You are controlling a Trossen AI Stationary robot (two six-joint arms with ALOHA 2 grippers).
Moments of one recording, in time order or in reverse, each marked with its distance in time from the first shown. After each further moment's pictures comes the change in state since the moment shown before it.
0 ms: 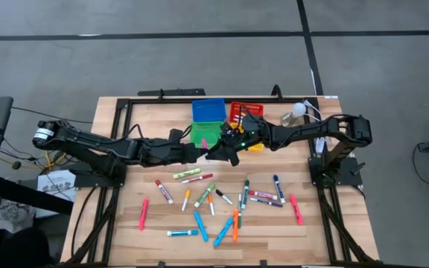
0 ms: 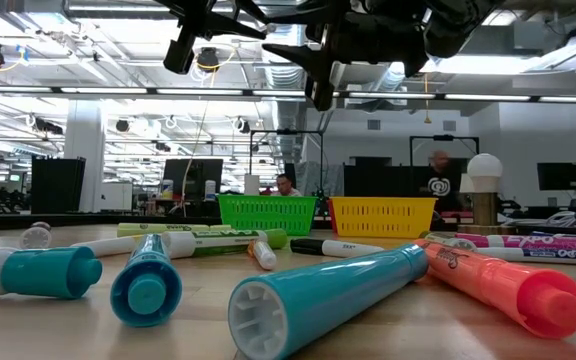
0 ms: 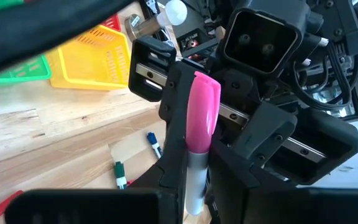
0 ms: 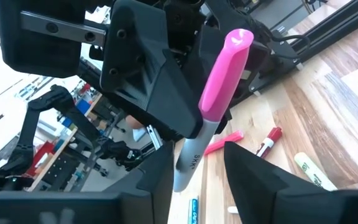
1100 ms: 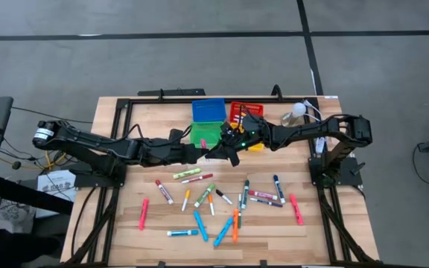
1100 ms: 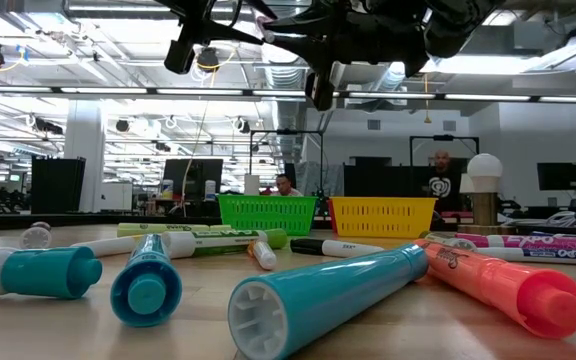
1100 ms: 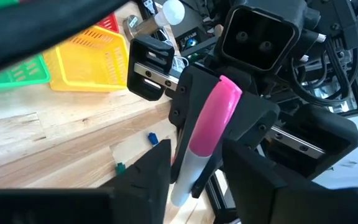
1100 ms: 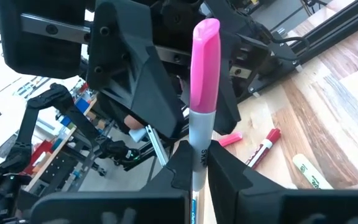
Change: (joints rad) left arm 0.000 0.000 0.000 0.002 0.003 0.030; right arm 0.000 -0.002 -0.002 0.001 0.001 -0.012
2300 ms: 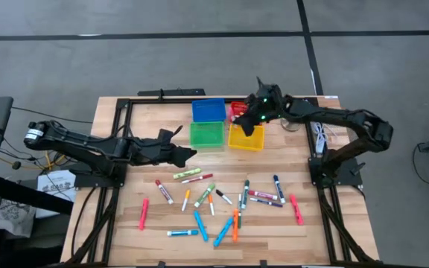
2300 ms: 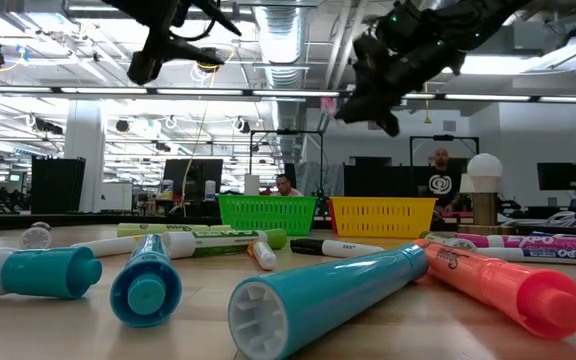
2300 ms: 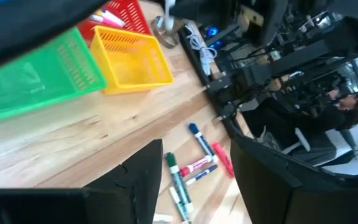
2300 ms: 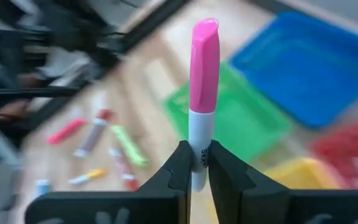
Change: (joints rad) left arm 0.000 -0.156 -0.095 -0.170 -0.007 0.124; right arm -0.372 -0.220 0.002 -0.703 0.140 -0.390
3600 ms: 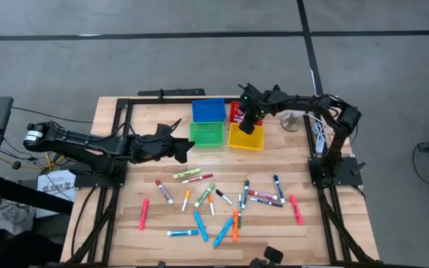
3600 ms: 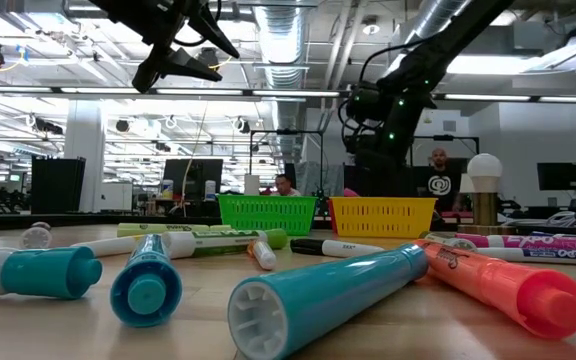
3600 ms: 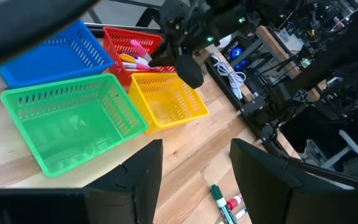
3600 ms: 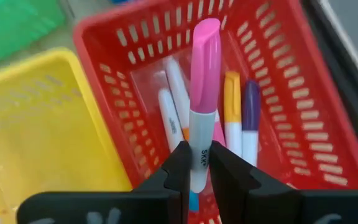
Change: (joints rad) left arm 0.057 0.000 -0.018 0.003 -0.101 0.186; right arm -0.109 0.377 0.191 -0.347 0.384 -0.447
